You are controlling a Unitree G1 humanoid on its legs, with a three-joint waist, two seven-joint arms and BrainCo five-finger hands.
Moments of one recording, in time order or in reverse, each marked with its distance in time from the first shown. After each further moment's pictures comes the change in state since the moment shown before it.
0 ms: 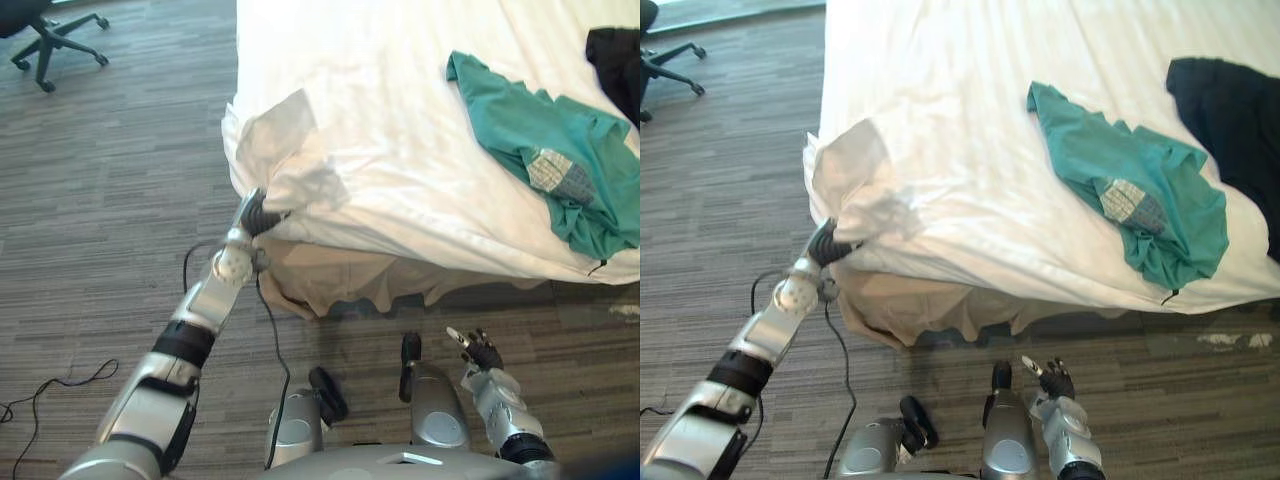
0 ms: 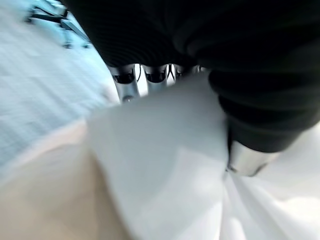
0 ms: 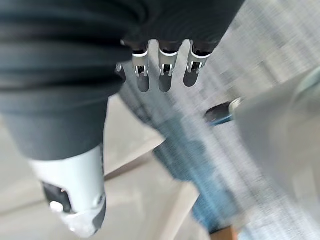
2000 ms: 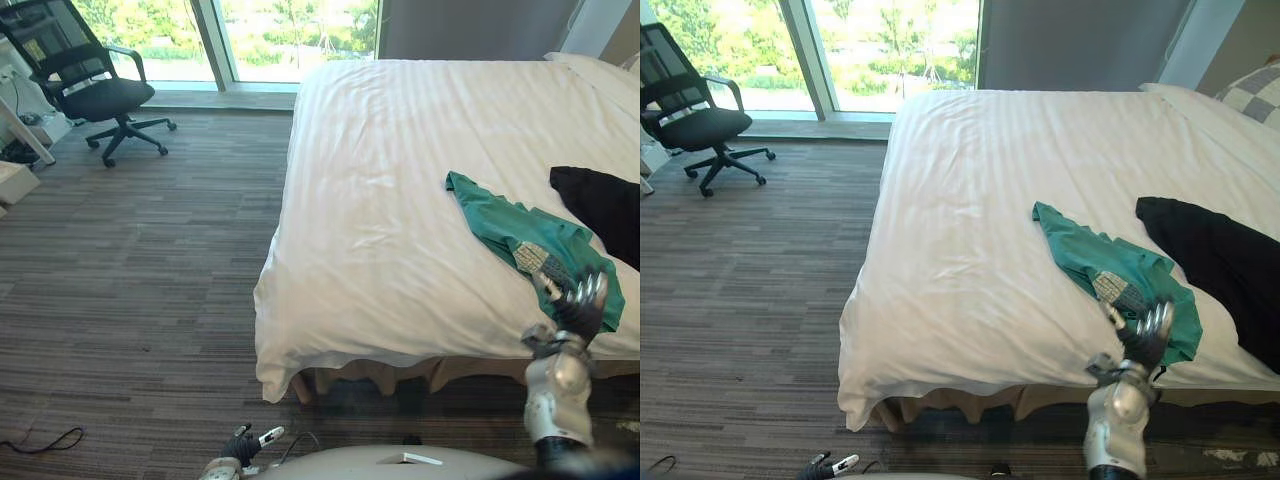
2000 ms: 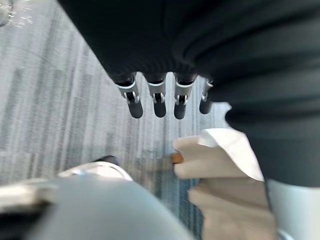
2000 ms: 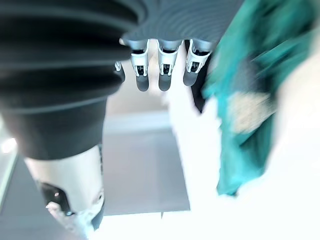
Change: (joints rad) left arm 0.519 -0.287 0.268 0.541 -0.196 0.020 -0.144; right arm 0.027 -0.127 -0.123 -0.768 -0.105 -0.297 0.004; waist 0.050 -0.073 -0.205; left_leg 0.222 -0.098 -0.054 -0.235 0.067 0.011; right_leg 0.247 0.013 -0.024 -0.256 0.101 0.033
